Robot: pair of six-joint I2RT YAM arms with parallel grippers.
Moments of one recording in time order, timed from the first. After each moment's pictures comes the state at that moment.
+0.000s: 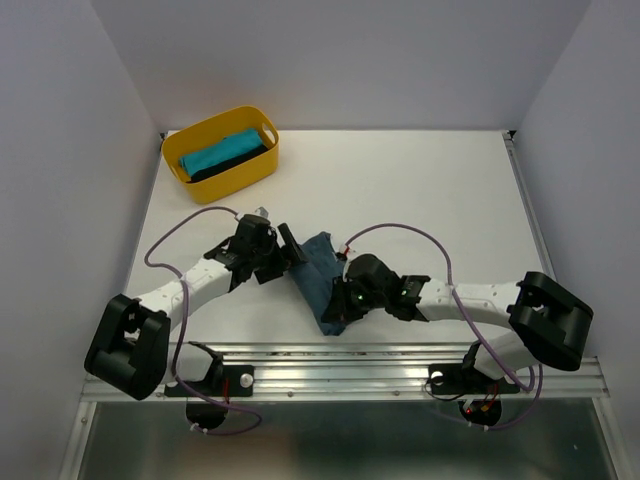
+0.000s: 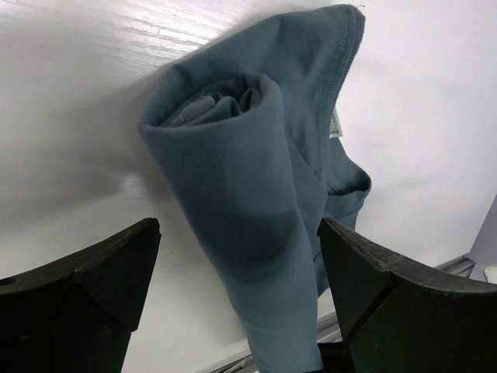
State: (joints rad) left arm -0.47 1.26 0.65 -0.21 0.14 -0.86; right arm 1.02 1.43 0.68 0.04 -0.22 0.81
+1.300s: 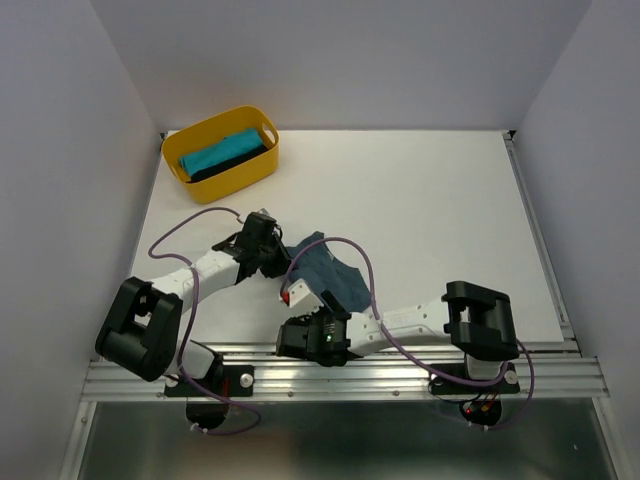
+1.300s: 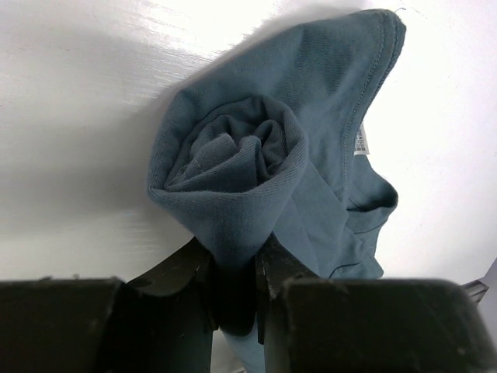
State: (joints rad) left arm -0.47 1.38 0.69 -0.22 0.09 -0.90; right arm 1.48 1.82 1.19 -0.64 0.78 0.68
